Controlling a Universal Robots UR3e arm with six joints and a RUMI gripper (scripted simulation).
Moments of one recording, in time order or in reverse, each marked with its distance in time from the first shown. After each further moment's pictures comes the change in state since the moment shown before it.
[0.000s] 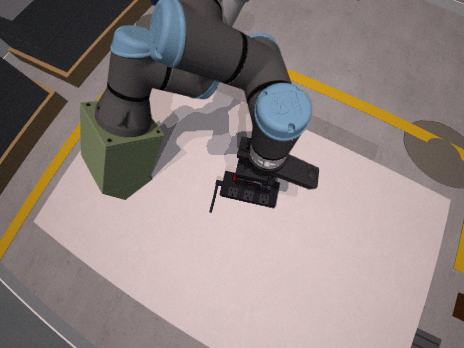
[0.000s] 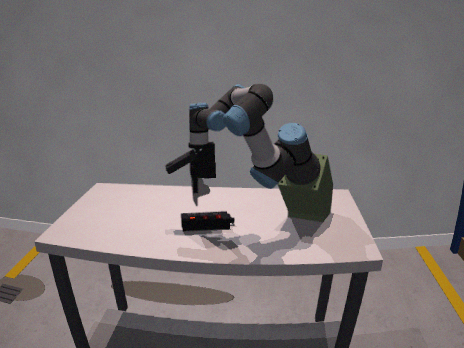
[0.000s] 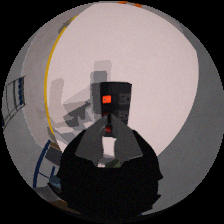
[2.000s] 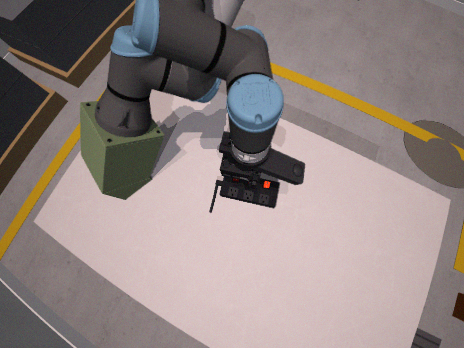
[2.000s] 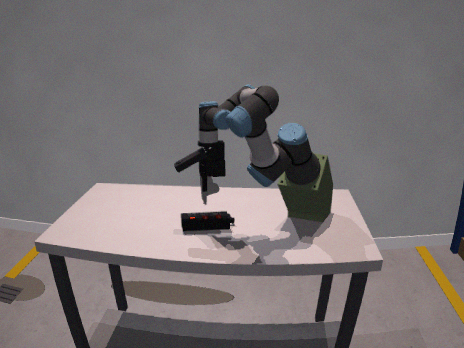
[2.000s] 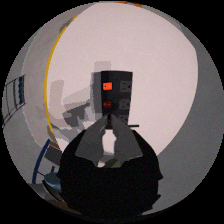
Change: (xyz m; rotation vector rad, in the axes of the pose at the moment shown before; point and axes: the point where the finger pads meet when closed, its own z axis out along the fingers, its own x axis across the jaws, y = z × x) arm -0.002 0.031 -0.004 0.005 -0.001 -0.001
